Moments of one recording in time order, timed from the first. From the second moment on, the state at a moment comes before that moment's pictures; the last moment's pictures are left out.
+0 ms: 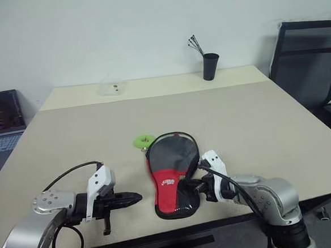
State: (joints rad) left arm -0.01 0.89 0.12 -0.26 -0.47 0.47 -1.20; right arm -0.36 -0.12 0.10 -0.45 0.39 1.40 0.45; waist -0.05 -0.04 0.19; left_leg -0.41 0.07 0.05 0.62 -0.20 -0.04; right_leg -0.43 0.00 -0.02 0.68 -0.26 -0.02
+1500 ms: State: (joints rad) left arm -0.24 0.76 0.11 -0.07 -0.43 0.44 -0.96; right arm -0.50 -0.32 0.03 -0.56 0.60 1.30 0.48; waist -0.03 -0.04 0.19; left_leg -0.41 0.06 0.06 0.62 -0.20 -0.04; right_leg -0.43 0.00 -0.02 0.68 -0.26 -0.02
